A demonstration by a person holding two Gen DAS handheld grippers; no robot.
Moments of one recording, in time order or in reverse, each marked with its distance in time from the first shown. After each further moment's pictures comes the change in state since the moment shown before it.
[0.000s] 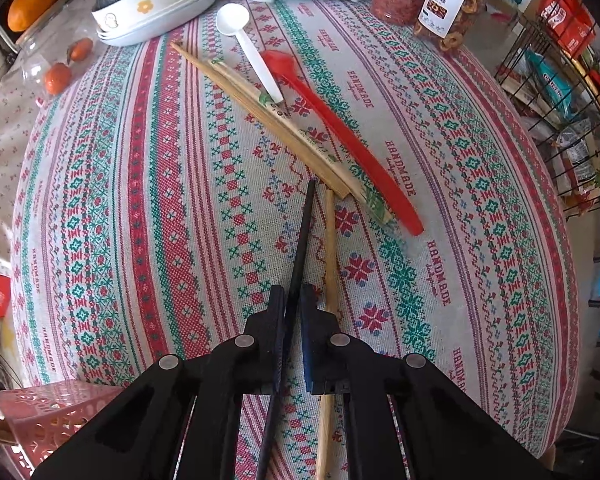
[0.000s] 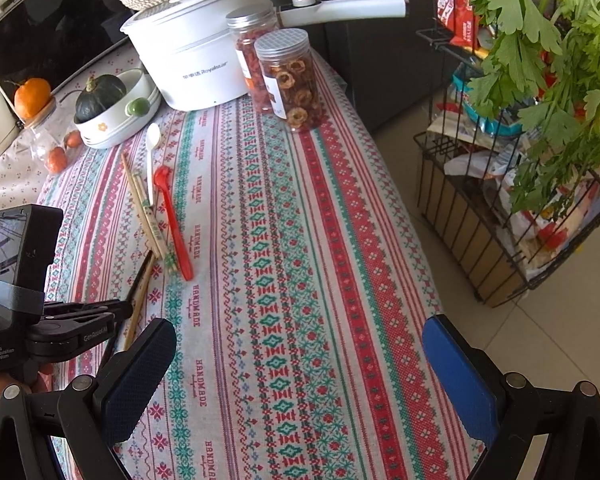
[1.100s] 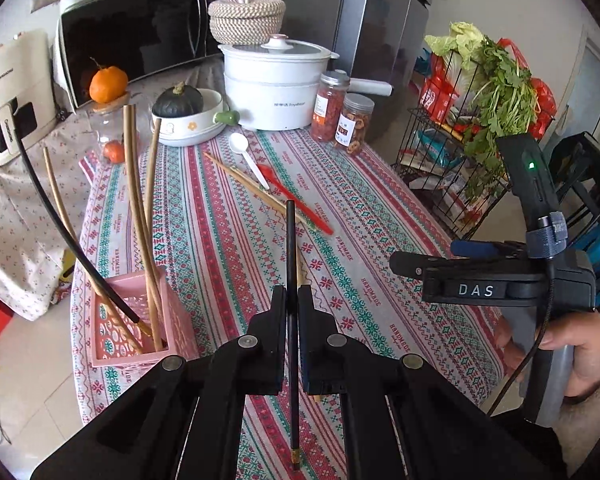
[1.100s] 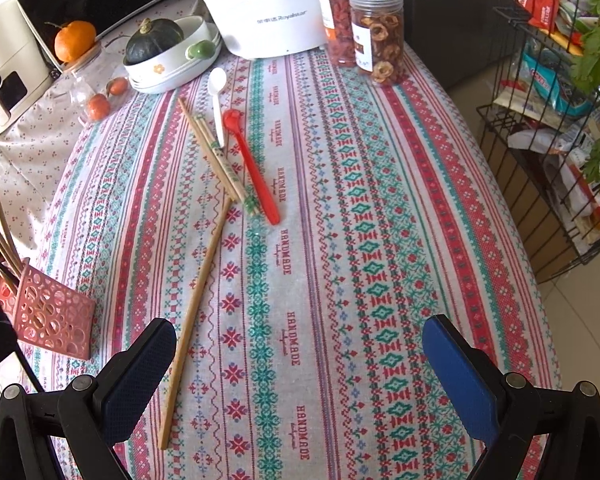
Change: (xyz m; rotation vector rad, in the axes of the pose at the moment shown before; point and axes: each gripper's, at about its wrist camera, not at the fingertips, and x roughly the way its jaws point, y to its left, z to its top) left arm -0.187 0.055 -0.142 0.051 -0.422 -0.186; right arm 0.019 0.074 -0.031 -0.062 0.092 0.062
